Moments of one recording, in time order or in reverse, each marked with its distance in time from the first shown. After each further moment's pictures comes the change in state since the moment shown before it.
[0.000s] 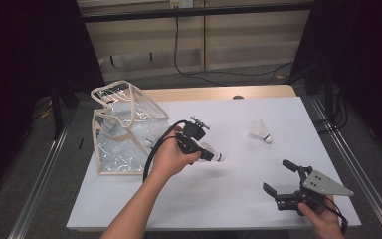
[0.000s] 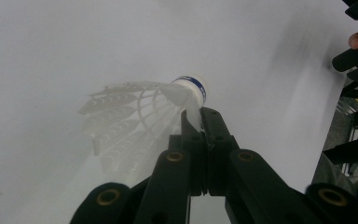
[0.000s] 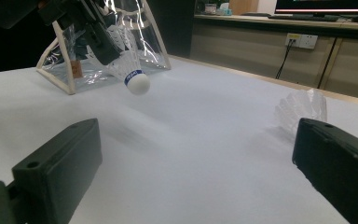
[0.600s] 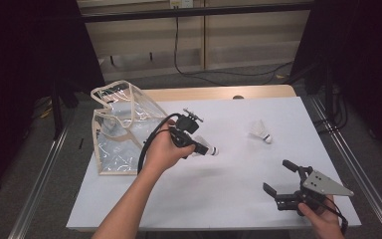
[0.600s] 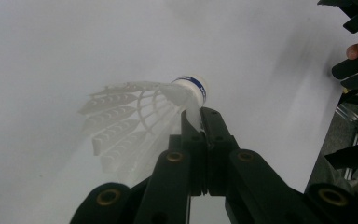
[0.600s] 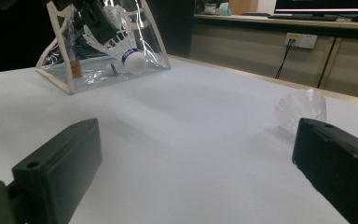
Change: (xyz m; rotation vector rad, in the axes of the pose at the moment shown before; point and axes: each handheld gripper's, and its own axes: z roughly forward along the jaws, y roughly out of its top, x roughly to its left) left arm 0.006 0.005 -0.024 -0.012 0.030 -0.021; right arm 0.000 0.000 0.000 -0.001 0.000 0.003
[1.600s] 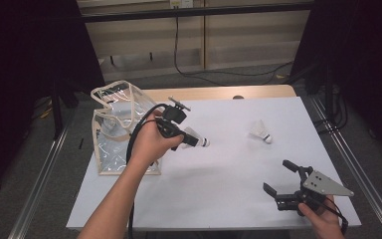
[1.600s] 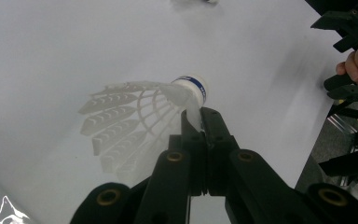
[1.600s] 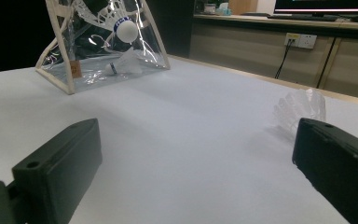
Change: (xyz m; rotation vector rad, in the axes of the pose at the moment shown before) left arm 0.010 0.004 -0.038 -0.034 0.020 -0.052; right arm 0.000 0.000 0.000 0.000 -0.002 -0.005
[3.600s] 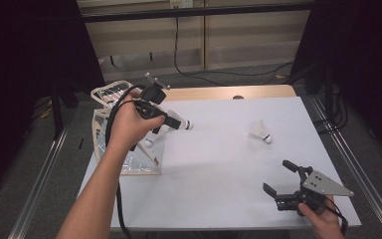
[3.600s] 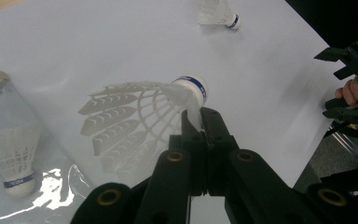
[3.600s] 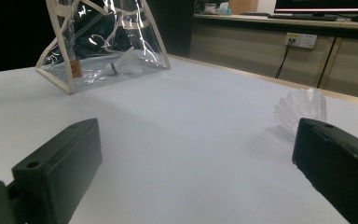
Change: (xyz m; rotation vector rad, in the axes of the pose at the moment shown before) left arm 0.016 0.015 -0.062 -0.030 0.069 -0.064; right arm 0.000 0.000 0.000 0.002 0.000 0.002
